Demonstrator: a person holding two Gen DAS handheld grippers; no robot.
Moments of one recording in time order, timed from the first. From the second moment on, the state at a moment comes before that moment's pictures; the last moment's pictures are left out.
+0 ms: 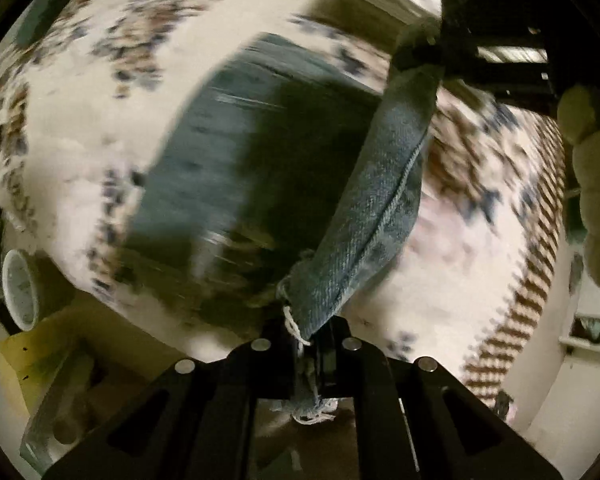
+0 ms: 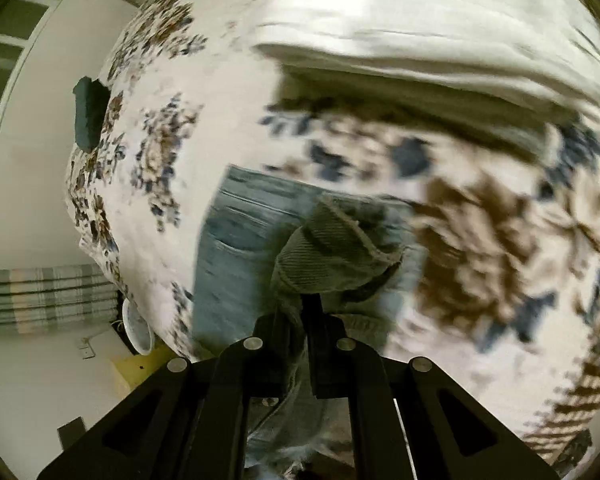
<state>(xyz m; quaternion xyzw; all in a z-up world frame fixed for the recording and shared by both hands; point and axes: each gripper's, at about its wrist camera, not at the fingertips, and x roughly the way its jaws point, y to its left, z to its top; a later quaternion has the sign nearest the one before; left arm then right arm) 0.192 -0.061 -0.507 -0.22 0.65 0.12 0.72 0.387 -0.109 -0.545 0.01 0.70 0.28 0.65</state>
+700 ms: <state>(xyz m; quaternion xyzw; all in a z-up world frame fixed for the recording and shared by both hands) 0.150 0.110 -0.599 -0.34 0.66 0.16 0.65 0.367 0.088 -0.641 -0.09 0.74 0.28 0.61</state>
